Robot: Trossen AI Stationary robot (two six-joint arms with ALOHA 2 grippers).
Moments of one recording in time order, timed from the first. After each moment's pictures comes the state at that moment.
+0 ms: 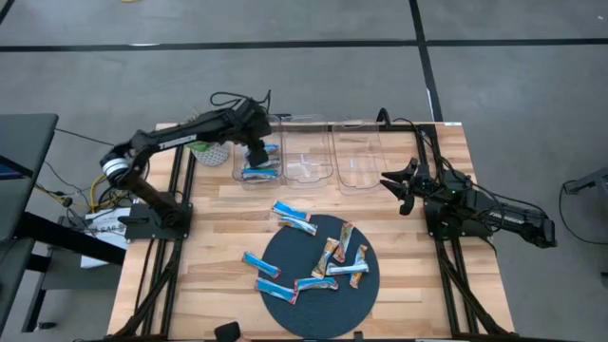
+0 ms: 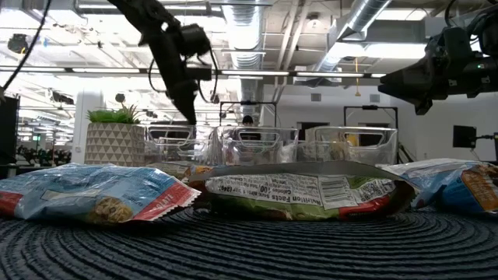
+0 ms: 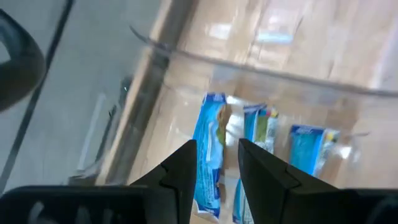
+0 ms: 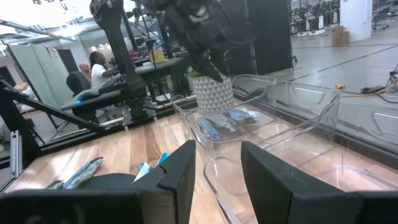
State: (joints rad) left arm 0.63 1.53 1.18 -0.63 -0.09 0.35; right arm -0.32 0.03 0.01 0.01 -0.05 0.18
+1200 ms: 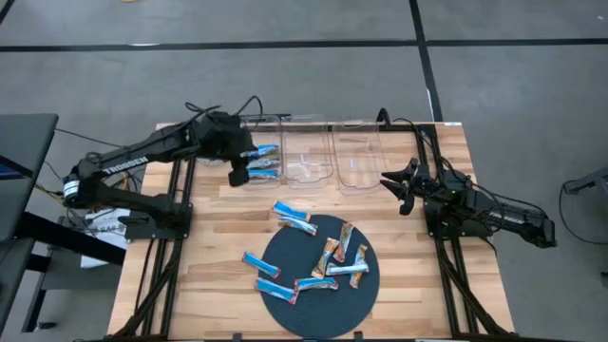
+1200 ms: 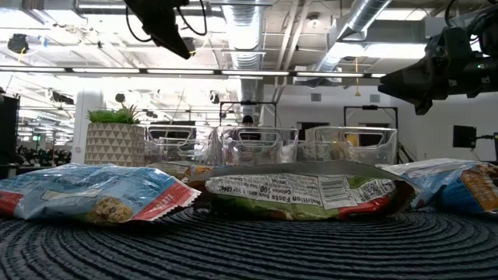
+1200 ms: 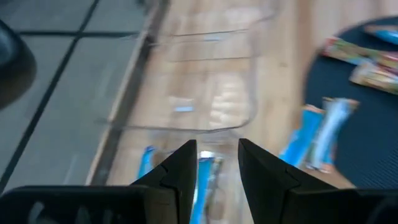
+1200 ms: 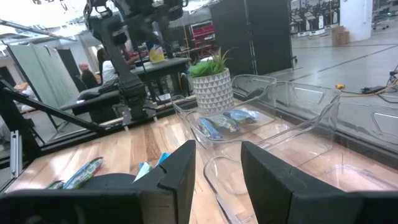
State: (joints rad) left arm 0.37 1.15 1.18 -0.76 0.01 0.26; right arm -0.32 0.03 0.01 0.01 -0.05 0.18
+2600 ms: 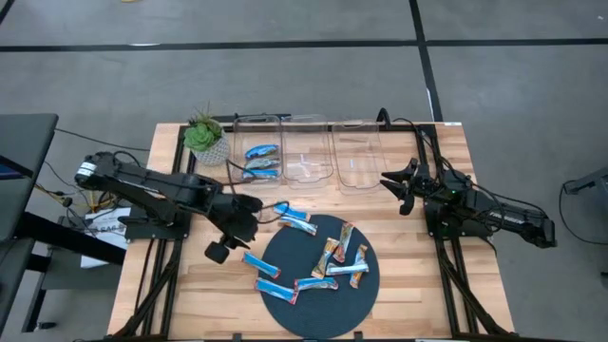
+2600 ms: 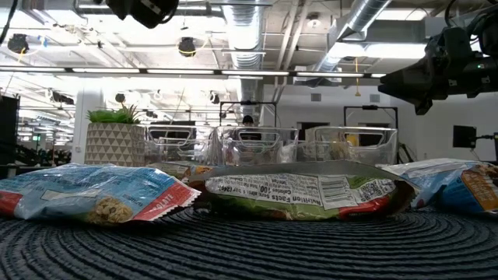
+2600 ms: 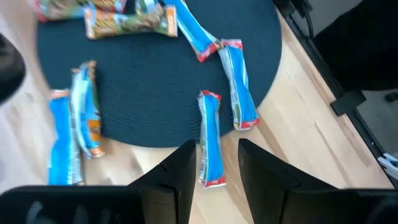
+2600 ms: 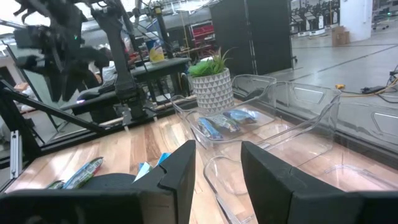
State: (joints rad) left arm -0.25 1.29 1.18 -0.91 0.22 0.18; right arm -0.32 0.03 0.01 0.01 -0.05 0.18
